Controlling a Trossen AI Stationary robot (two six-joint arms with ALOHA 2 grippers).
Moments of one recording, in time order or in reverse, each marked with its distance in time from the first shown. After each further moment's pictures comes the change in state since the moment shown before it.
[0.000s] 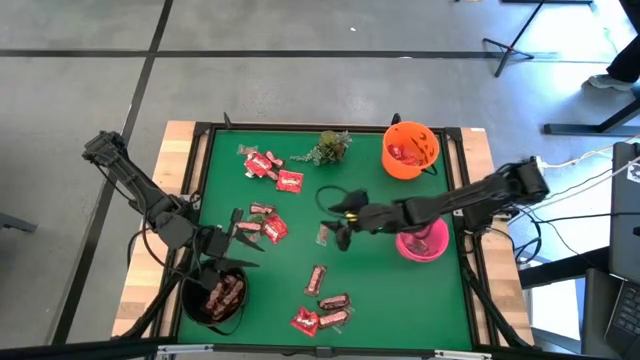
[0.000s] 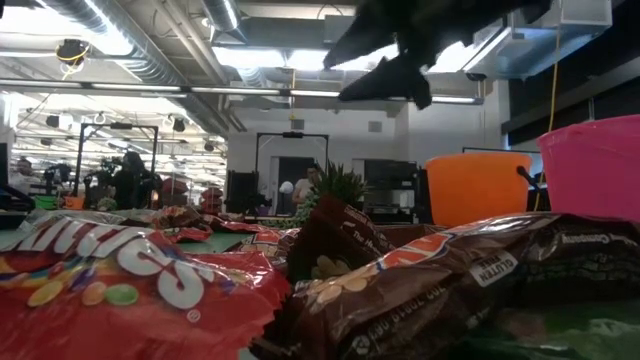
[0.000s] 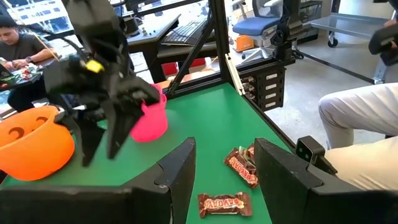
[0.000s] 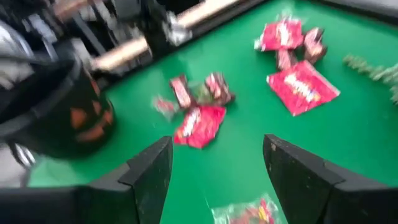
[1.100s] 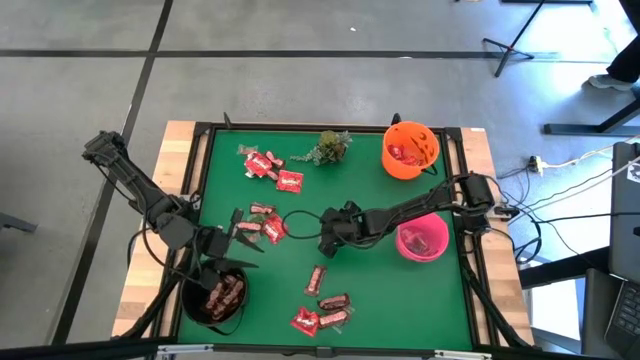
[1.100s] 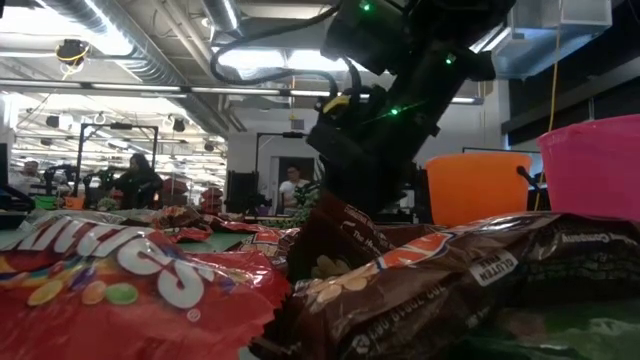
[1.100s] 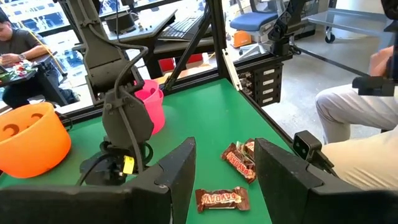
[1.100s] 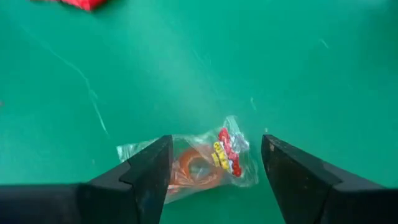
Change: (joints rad) left arm 0.000 0.000 0.000 -0.020 0.012 -0.007; right arm -0.023 0.426 0.246 -0.389 -0.009 0.065
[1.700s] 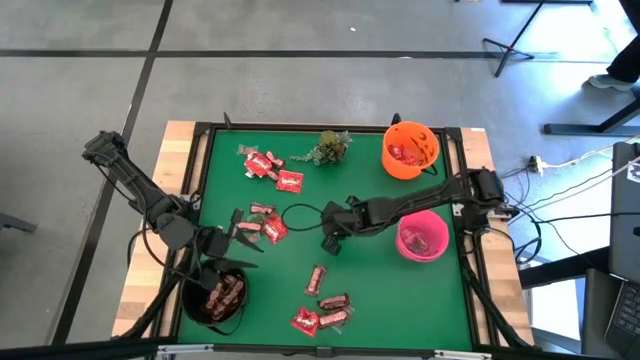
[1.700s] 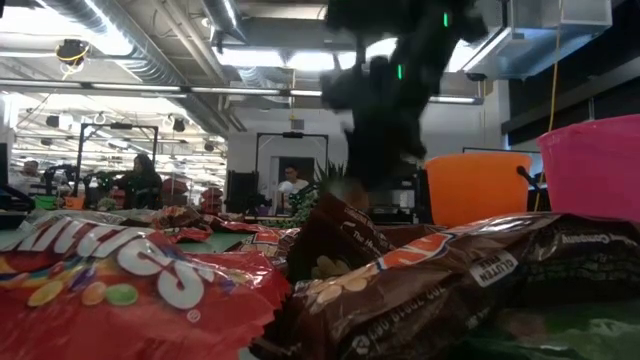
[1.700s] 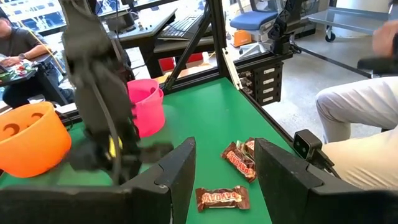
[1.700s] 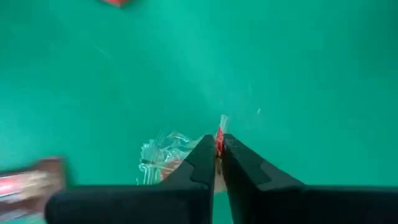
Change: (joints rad) left arm 0.000 0.000 0.000 -0.004 0.000 0.000; right arm -0.031 -0.088 0.093 -0.224 -0.143 -0.030
